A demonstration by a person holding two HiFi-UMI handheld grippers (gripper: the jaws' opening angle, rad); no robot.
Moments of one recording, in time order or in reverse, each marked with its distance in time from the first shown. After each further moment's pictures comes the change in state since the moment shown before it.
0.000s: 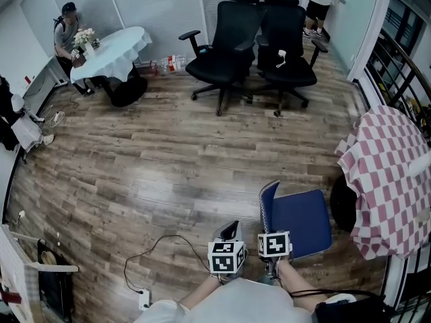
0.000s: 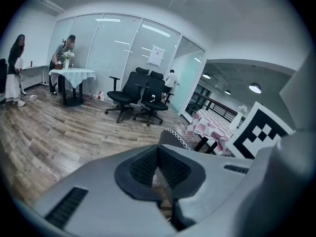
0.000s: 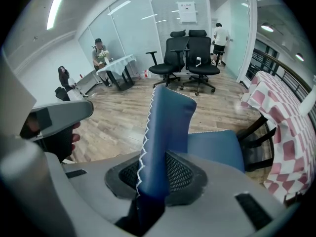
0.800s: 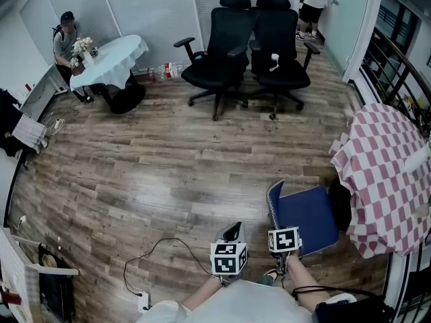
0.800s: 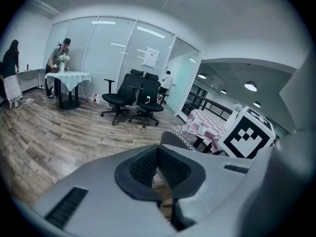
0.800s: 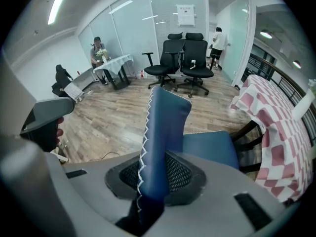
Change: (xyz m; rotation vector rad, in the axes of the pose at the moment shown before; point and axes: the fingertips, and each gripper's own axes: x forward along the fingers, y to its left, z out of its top) left arm -0.003 -0.049 -0.004 0.035 -0.017 -0.022; right arm -0.019 -0.071 -0.012 -0.030 -0.012 -0.055
